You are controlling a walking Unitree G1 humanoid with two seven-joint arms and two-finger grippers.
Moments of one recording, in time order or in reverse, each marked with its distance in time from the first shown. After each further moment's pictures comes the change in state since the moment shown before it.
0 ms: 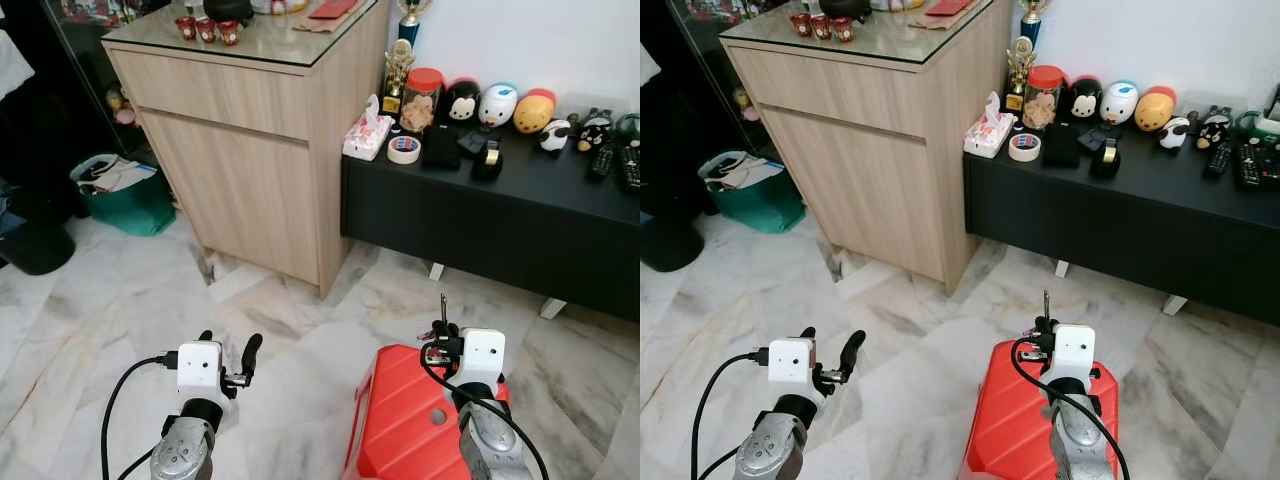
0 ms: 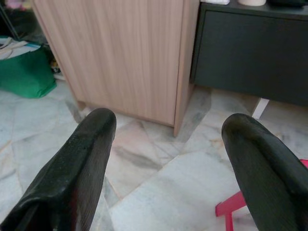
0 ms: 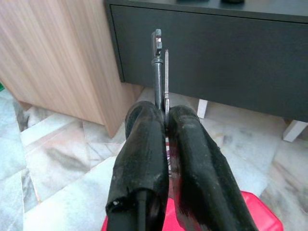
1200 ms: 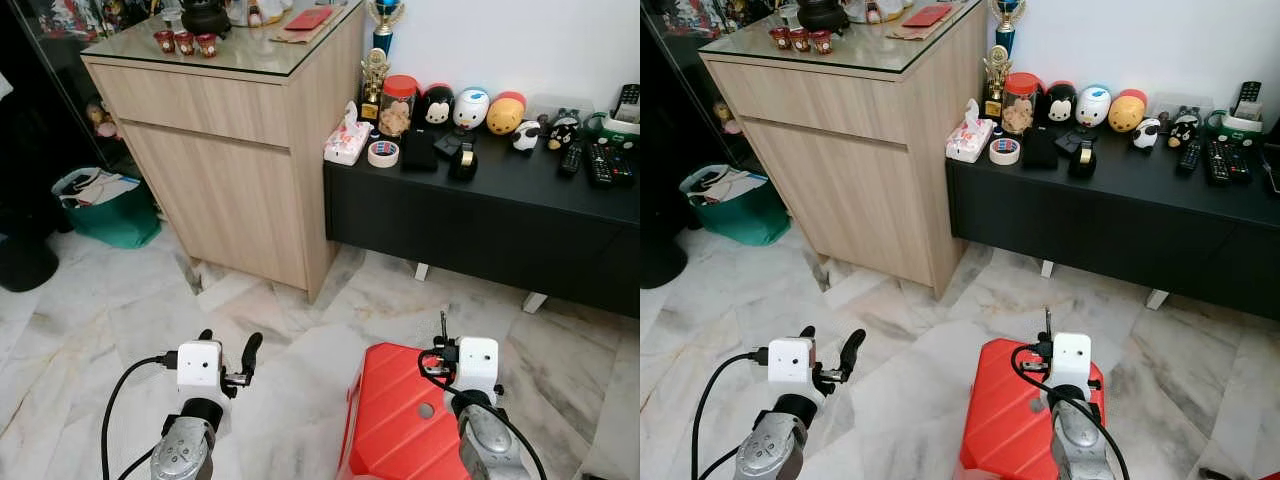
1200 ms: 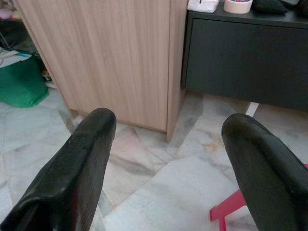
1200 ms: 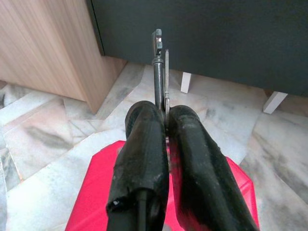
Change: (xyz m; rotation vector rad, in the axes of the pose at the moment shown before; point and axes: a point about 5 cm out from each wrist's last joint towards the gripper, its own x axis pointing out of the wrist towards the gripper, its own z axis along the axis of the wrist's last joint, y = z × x) left arm 0.000 0.000 0.001 0.000 -0.016 0.001; right arm 0.003 -0.008 -0.021 -0.022 0.116 -0.043
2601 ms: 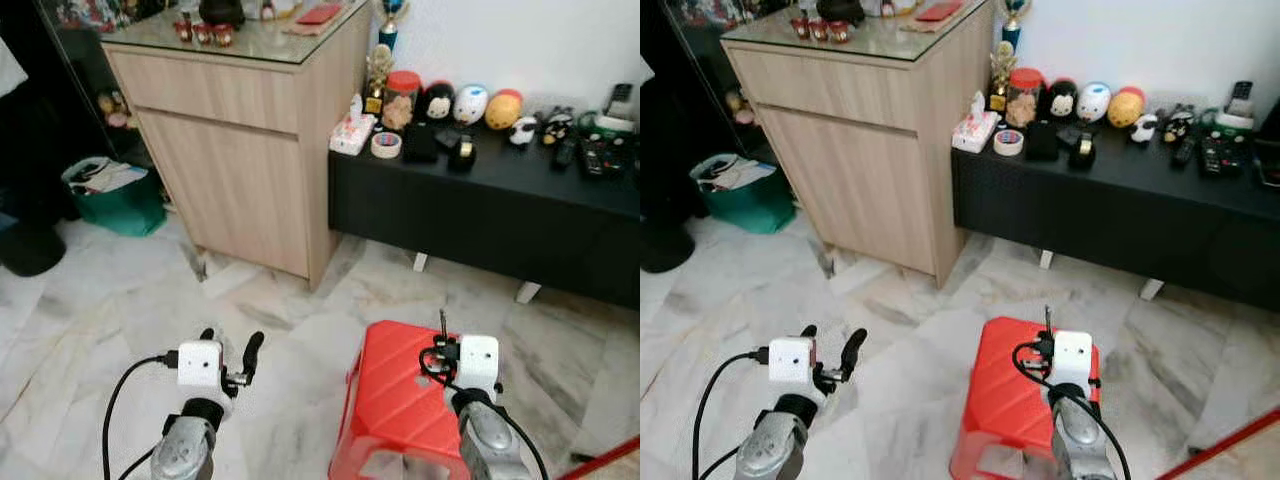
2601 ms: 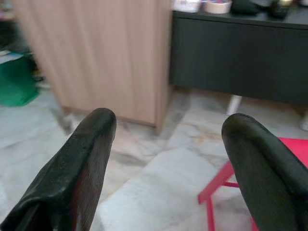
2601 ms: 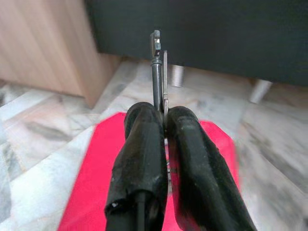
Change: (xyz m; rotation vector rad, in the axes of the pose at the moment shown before) left arm -0.001 0.000 0.000 -0.003 -0.002 -0.009; right arm 0.004 0.001 0.001 0.012 -0.003 0.013
